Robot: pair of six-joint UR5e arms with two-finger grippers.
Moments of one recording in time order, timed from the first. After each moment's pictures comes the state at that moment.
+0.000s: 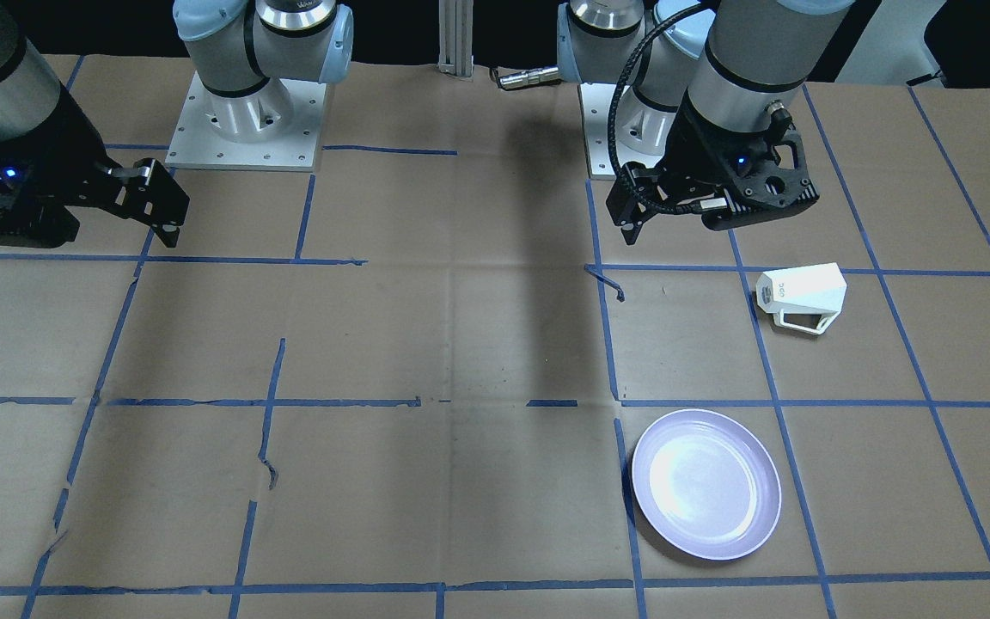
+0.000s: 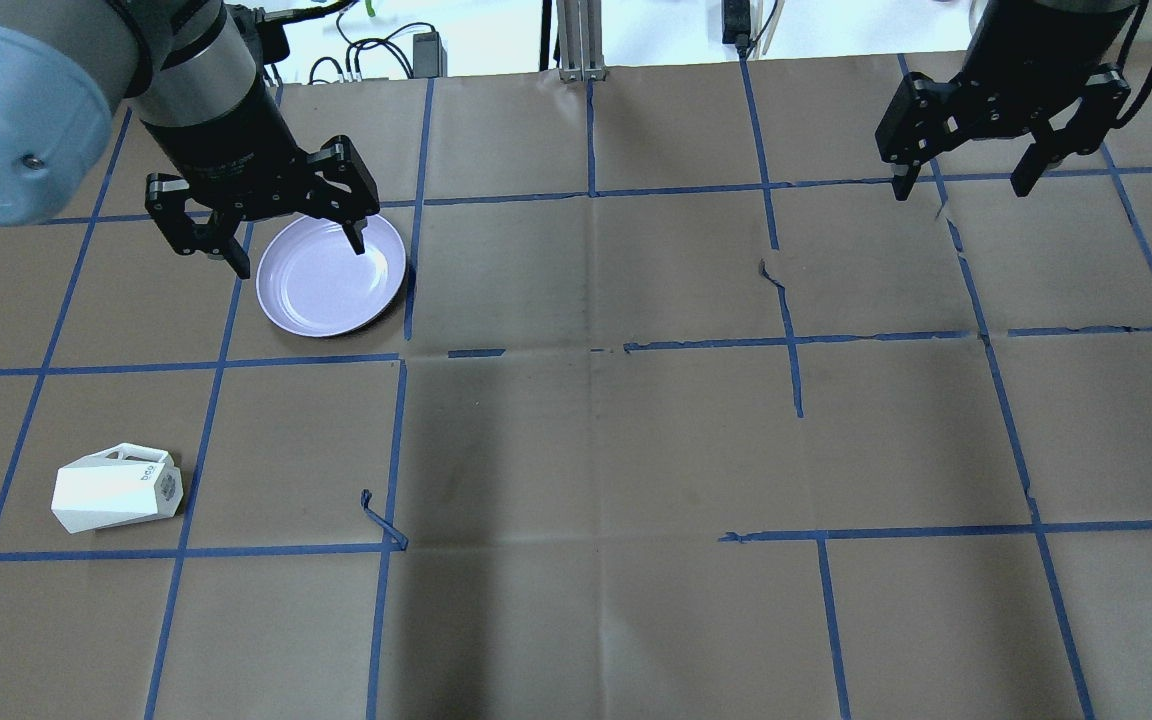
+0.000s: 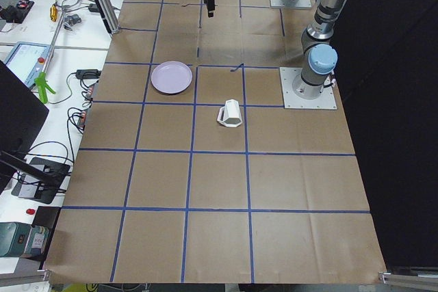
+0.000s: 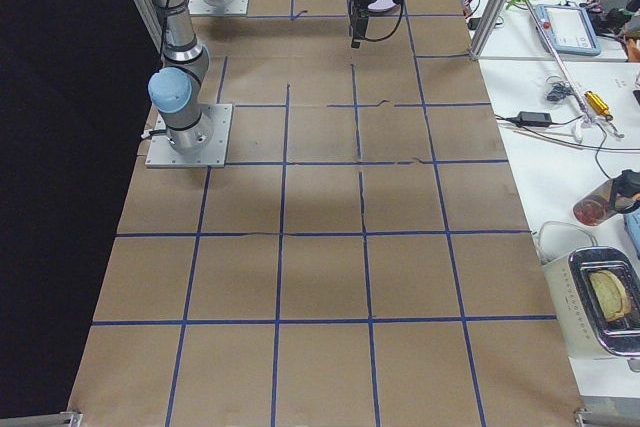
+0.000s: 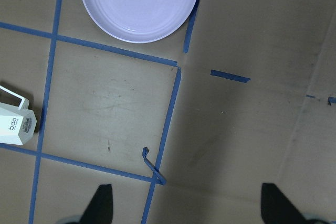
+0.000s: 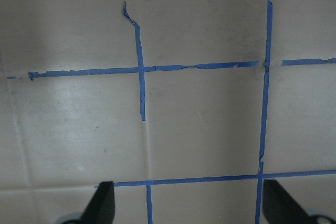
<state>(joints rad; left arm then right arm) -1.62 -1.61 -1.53 -1.62 1.60 -0.28 1.47 -1.48 1.43 -1.44 -1.60 -0.06</state>
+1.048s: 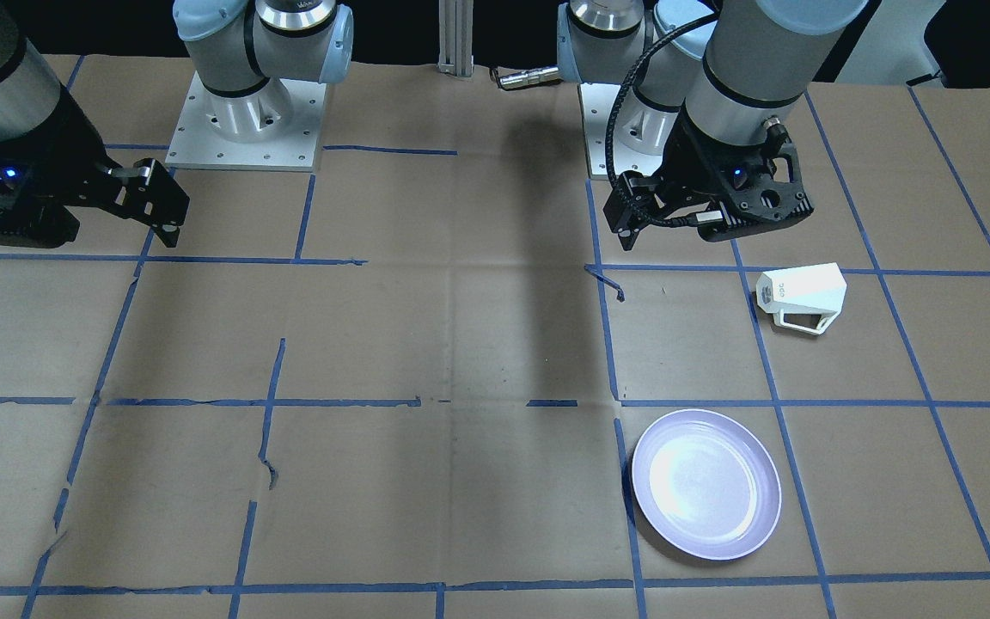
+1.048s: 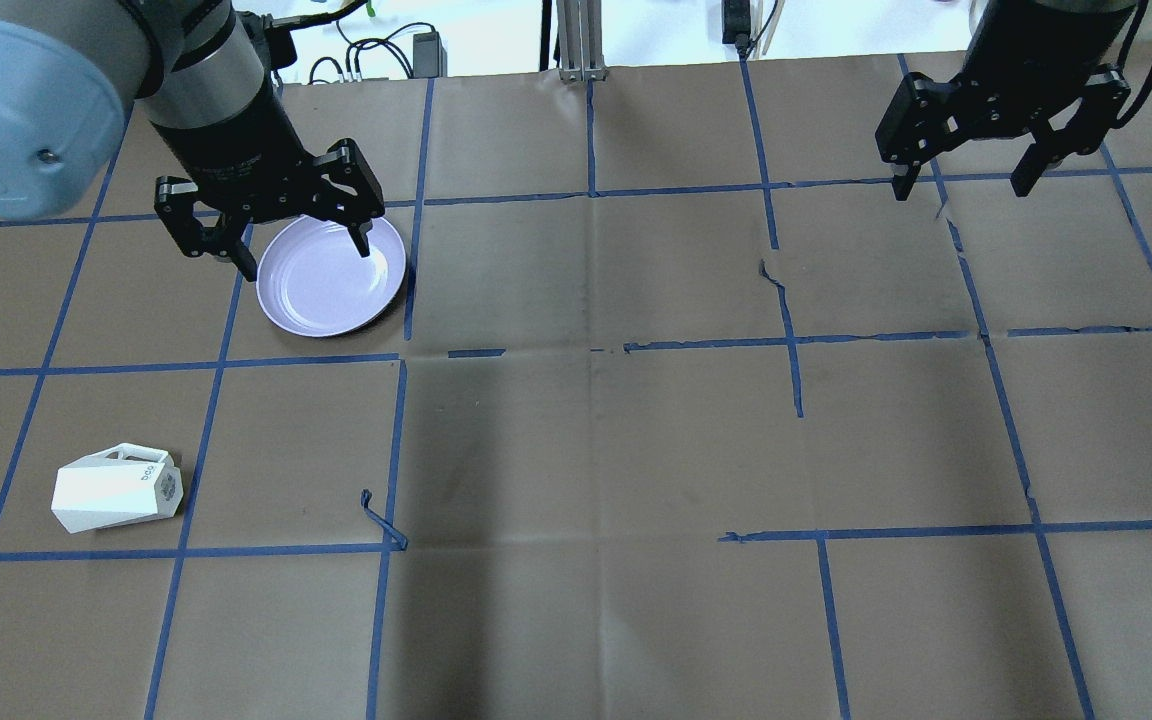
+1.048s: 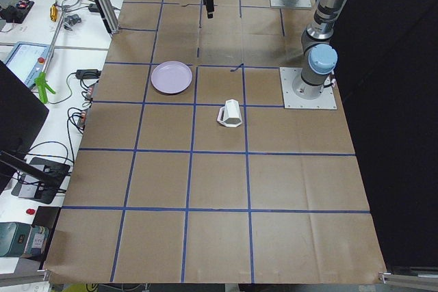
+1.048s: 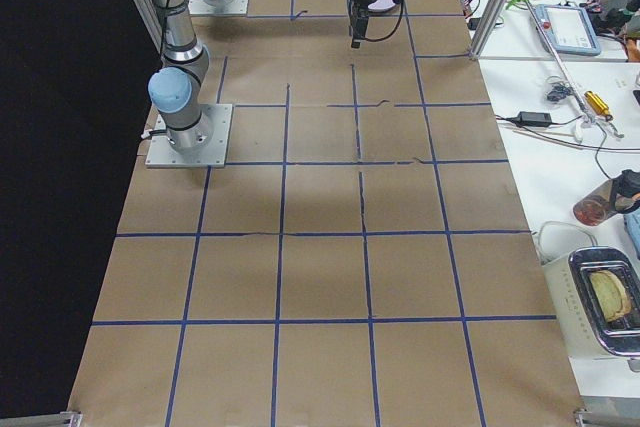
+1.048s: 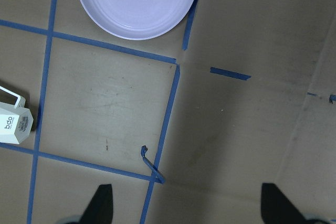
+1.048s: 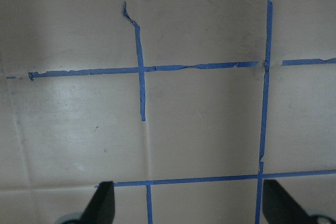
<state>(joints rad) -1.62 -1.63 -1.53 -1.62 1.59 -0.28 1.47 -1.48 1.43 -1.44 -1.60 -0.06</state>
